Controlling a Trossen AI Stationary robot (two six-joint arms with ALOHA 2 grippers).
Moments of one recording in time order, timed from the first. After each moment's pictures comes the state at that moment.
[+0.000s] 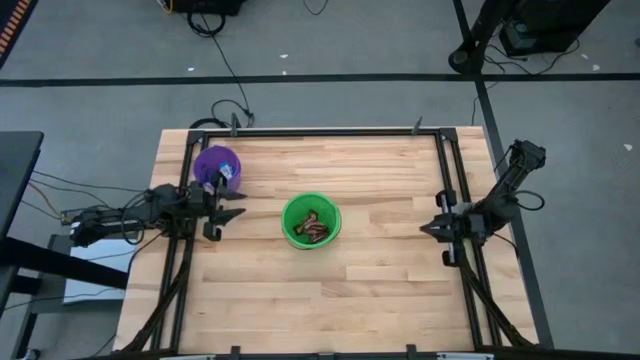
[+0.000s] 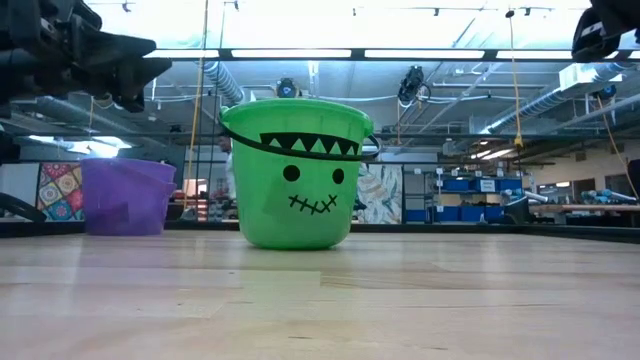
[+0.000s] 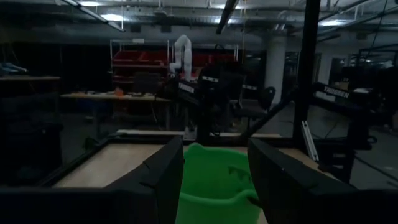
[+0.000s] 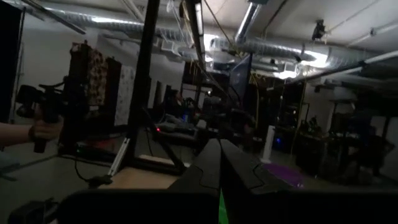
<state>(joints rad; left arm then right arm) 0.11 0.00 0.01 0.21 0.10 -0.05 0.84 0.24 0.01 0.64 0.69 -0.43</state>
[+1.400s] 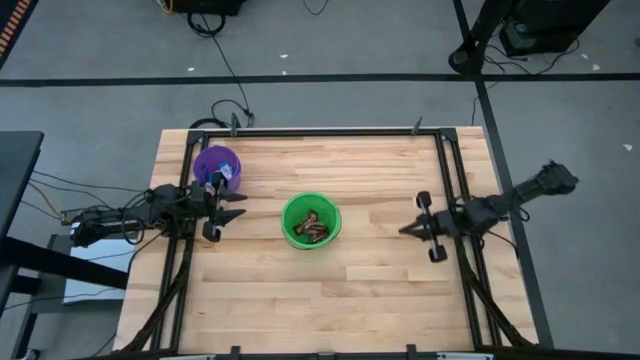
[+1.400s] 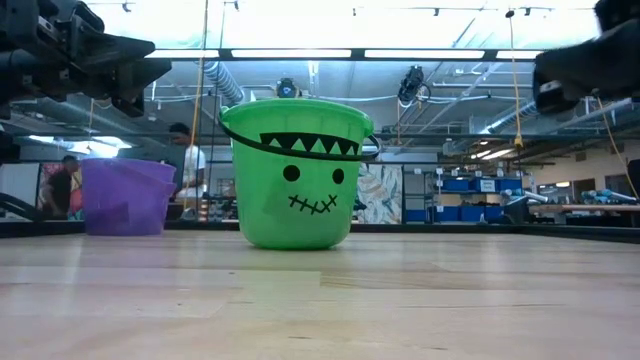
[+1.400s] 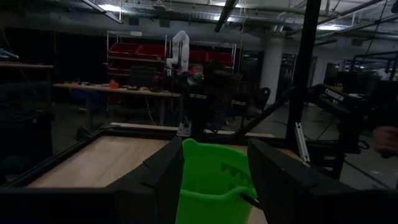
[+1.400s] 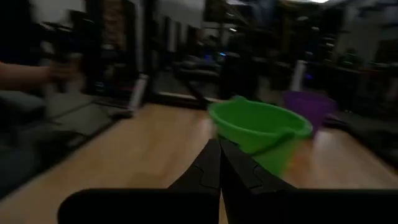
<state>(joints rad) 0.11 0.00 0.01 0.19 0.11 -0.11 0.38 0.27 0.01 0.29 0.22 -0.07</state>
